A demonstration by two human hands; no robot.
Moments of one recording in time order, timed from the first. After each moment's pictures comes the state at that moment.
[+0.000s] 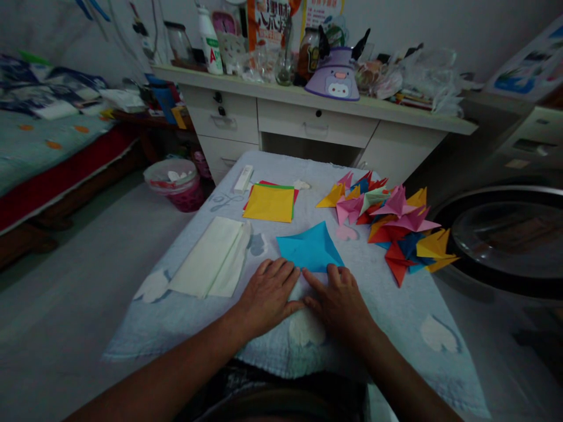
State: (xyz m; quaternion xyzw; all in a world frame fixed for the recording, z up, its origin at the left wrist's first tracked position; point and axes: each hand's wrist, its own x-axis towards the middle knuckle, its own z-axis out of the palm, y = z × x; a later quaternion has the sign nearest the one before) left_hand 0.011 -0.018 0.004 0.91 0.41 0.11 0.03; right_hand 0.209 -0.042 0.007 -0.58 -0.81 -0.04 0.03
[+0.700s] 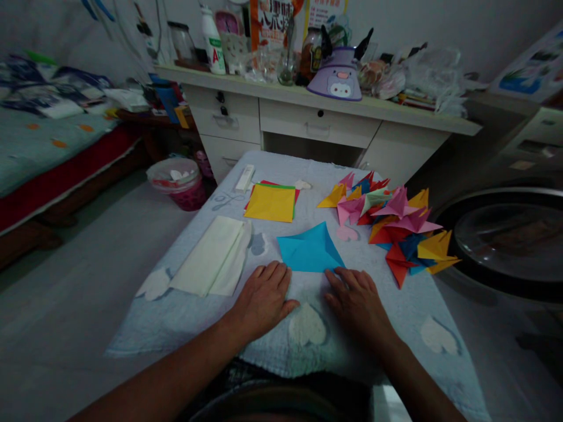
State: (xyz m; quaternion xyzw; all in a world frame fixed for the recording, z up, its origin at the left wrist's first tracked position) left_hand 0.006 -0.025 0.002 0.89 0.45 0.08 0.01; right_hand 0.250 -0.049 -0.002 -0.58 -0.81 -0.03 0.06
